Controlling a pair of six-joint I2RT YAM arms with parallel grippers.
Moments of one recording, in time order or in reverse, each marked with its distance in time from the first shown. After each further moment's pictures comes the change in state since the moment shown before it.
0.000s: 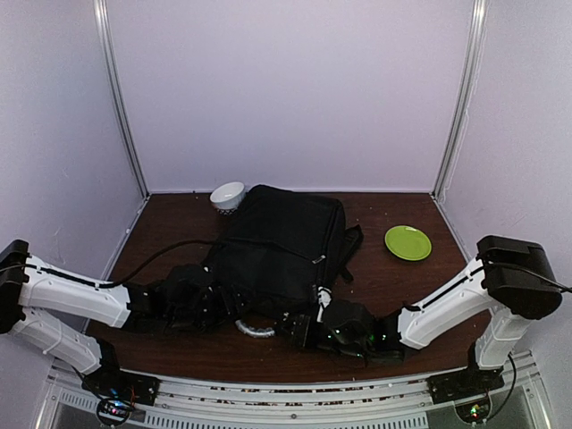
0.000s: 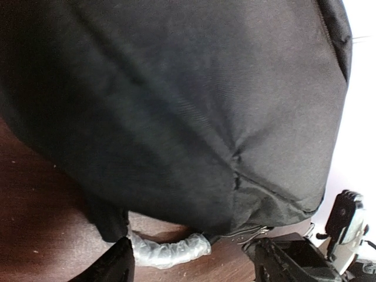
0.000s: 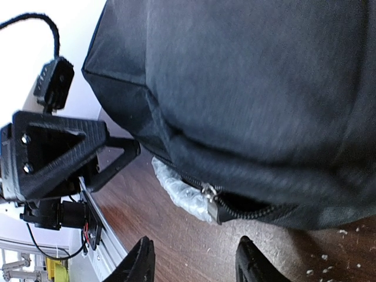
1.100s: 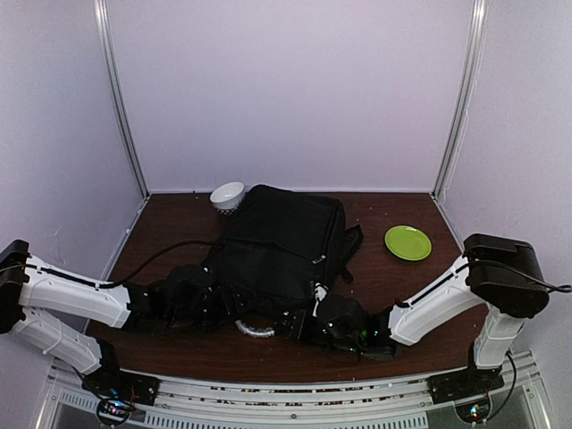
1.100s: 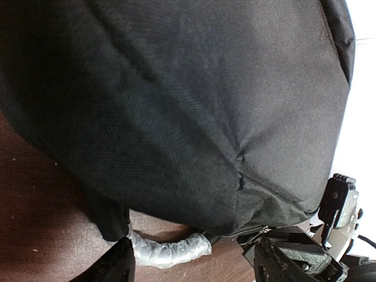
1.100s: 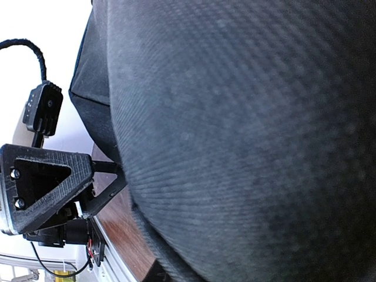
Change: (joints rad) left arm 0.000 0.001 -0.005 0.001 0.000 -0.014; right arm -0.045 0.072 0.044 0.038 -0.019 0.035
